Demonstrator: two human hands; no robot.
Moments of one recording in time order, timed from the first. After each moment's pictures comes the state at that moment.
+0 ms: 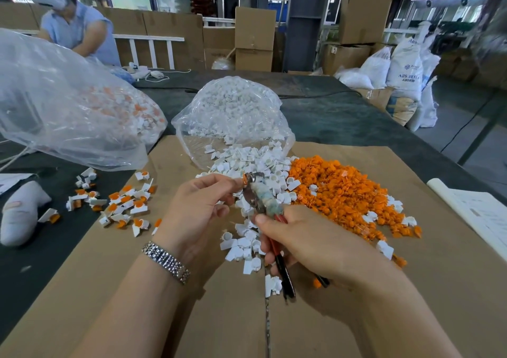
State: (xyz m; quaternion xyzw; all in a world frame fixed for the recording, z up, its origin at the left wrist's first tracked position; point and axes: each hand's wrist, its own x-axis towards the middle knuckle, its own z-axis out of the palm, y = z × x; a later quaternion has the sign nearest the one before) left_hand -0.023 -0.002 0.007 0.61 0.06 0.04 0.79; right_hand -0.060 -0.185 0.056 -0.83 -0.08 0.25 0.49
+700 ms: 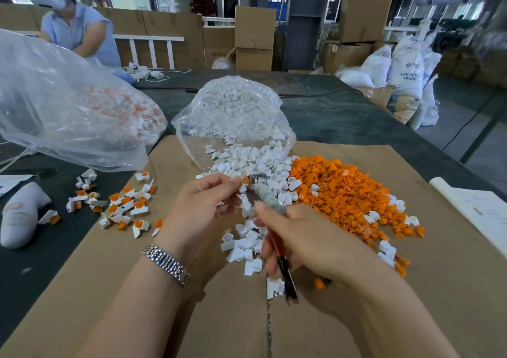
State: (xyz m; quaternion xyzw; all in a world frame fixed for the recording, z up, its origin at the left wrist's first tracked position) left_hand -0.023 -0.001 0.007 0.64 0.02 0.03 0.77; right_hand -0.055 -0.183 0.051 -0.84 -0.07 0.22 0.49
